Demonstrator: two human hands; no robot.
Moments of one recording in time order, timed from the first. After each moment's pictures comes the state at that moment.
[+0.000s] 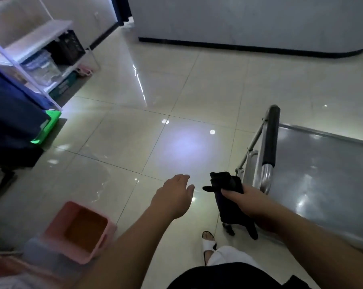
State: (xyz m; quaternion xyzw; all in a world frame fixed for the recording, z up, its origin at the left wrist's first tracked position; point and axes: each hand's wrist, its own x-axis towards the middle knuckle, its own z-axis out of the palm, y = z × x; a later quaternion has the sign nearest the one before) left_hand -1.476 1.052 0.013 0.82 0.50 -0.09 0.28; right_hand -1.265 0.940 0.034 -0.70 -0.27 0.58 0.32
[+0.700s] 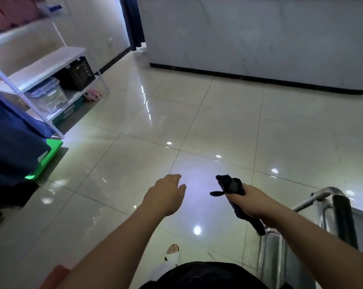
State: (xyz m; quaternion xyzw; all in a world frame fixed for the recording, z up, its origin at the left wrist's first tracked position) left_hand -1.463 1.427 0.039 0.81 0.53 -0.07 0.24; right_hand -1.215 1.313 0.047 -0.73 -0.41 0.50 0.23
